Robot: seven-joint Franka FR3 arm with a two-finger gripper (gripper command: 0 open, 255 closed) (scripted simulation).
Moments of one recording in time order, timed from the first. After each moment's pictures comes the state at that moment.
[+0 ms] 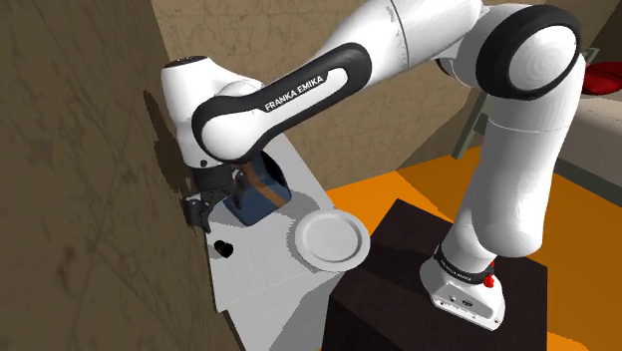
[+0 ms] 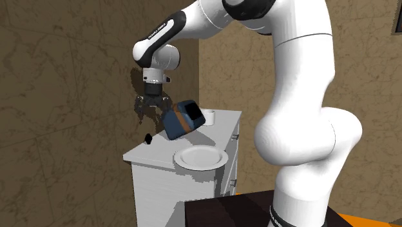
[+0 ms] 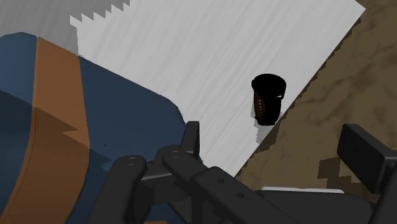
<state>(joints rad) 0.21 0.23 0.42 -1.83 0.00 2.04 0.56</state>
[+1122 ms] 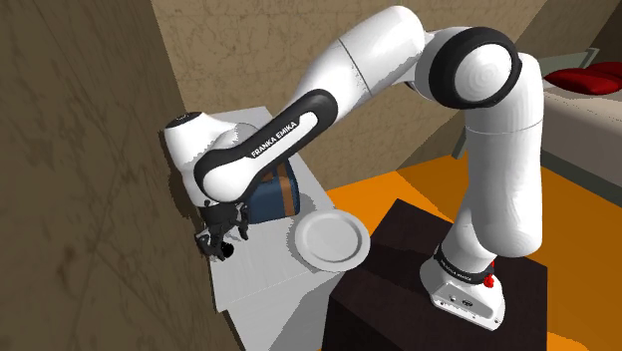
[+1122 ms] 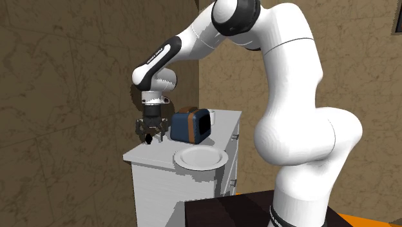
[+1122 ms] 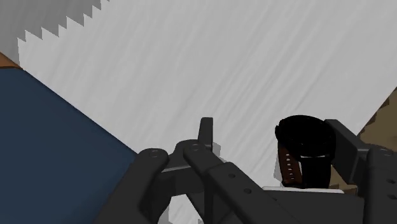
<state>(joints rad) 0.21 0.42 0.44 -1.83 -0.06 2.08 0.62</state>
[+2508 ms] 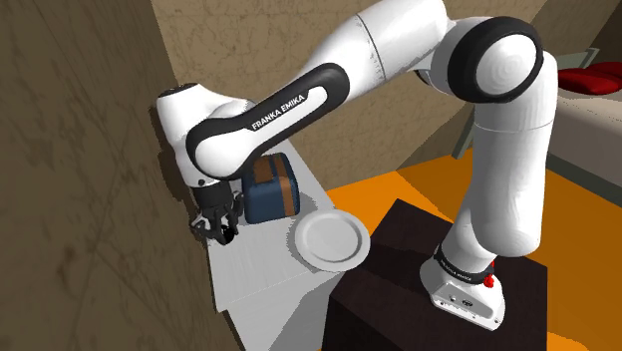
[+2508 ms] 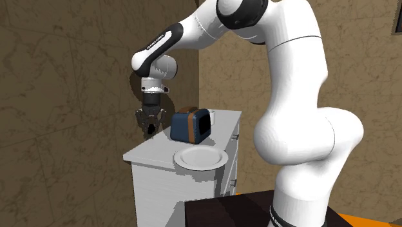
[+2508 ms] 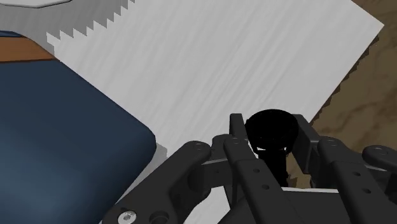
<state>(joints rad) 0.18 0.34 0.47 -1.80 -0.02 2.01 0.58</state>
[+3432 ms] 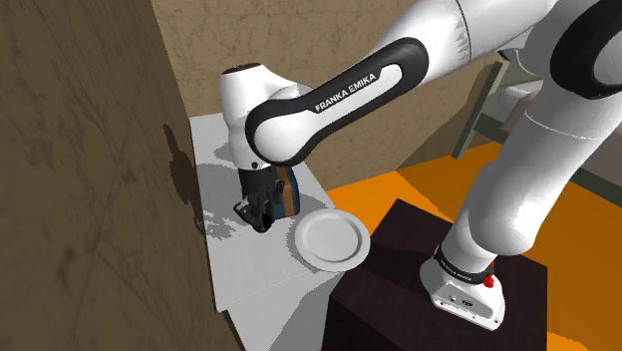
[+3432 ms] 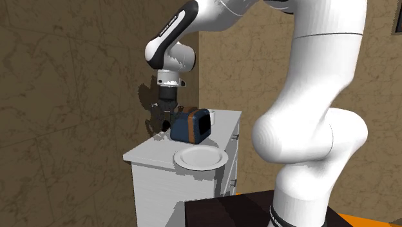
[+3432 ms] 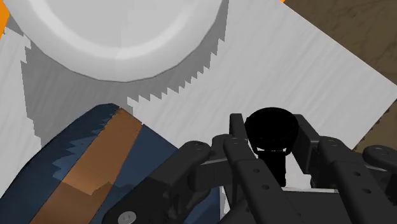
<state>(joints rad) 0.09 -0.03 0.48 -2.17 0.17 2.09 0.42</state>
